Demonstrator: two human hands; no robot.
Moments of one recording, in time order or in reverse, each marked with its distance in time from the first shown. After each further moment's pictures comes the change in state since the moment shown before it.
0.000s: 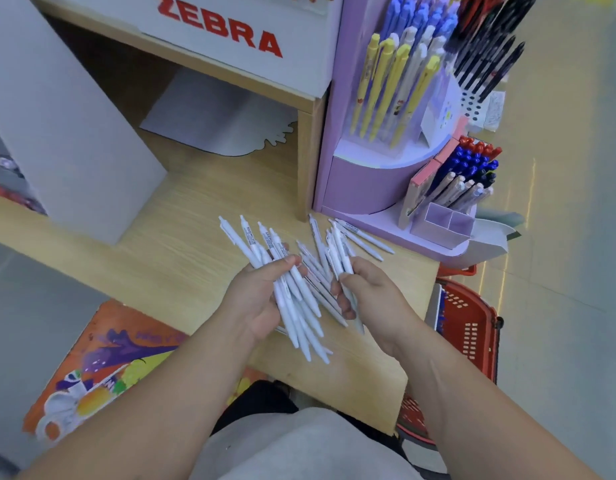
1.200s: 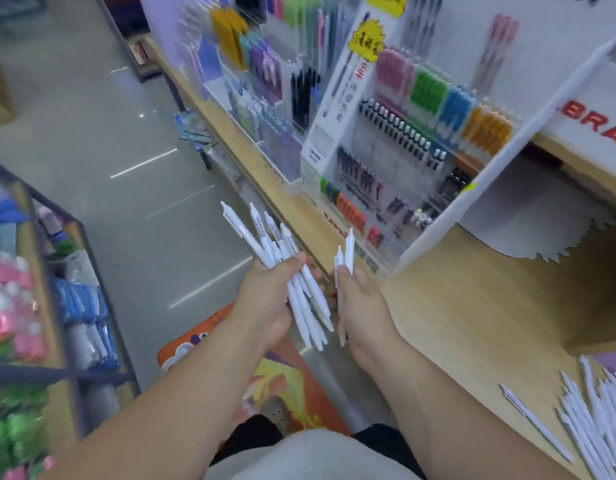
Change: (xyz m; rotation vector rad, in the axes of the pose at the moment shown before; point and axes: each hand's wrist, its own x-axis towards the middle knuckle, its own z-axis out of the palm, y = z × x) left_hand -0.140 0.221 -0.347 -0.261 0.266 0.506; right_hand -0.021 -0.077 0.470 -0.001 -0.307 -0.078
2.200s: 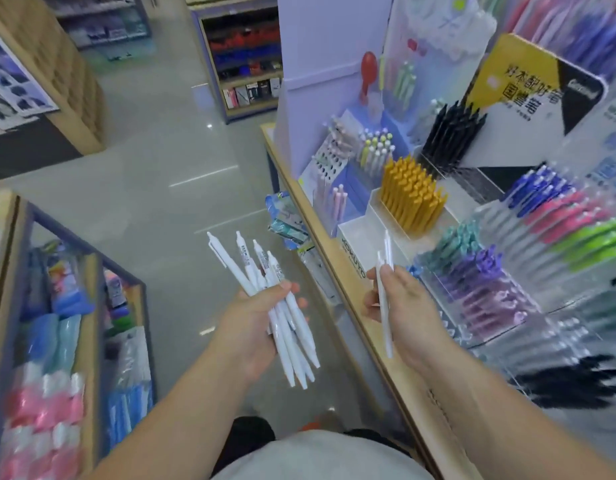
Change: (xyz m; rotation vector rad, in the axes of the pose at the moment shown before) left_hand 0.371 0.411 -0.176 -0.216 0.176 0.017; right_hand 0.420 -0.222 0.383 -0.207 -0.118 -0.179
